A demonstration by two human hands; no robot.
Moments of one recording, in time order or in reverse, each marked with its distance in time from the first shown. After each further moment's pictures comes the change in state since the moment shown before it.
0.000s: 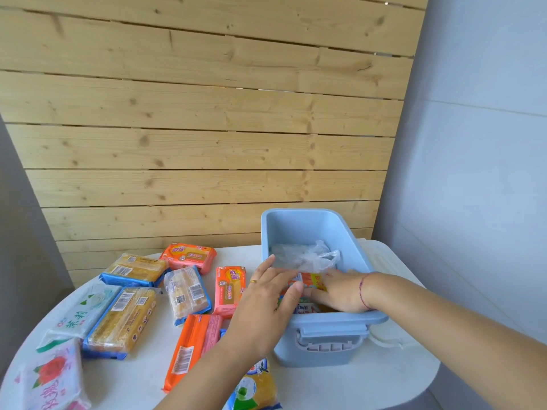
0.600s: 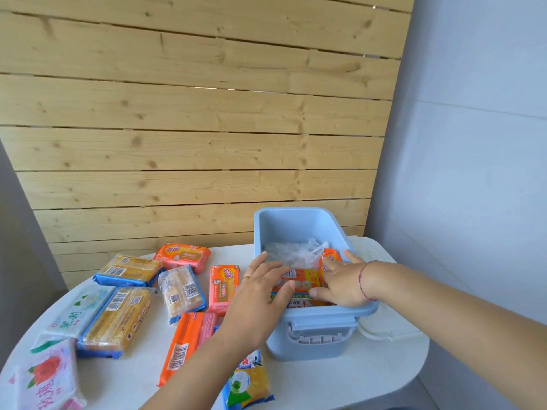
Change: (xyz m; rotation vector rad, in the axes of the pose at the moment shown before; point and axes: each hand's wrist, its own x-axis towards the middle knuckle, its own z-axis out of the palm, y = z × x) left_hand 0.004 0.001 0.001 0.037 0.004 -0.048; right_hand -0.002 0.021 -0.004 -0.298 -0.108 0.152
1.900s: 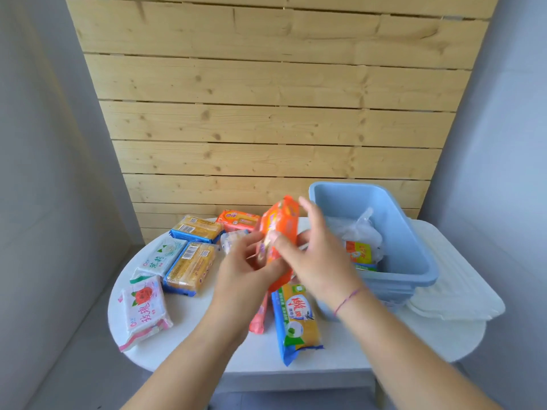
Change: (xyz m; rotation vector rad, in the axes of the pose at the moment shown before) left_hand -0.079 0.020 -0.087 -0.819 0.321 -0.472; right_hand -0.066 -0.147 -0.013 1.244 0.783 -0.314
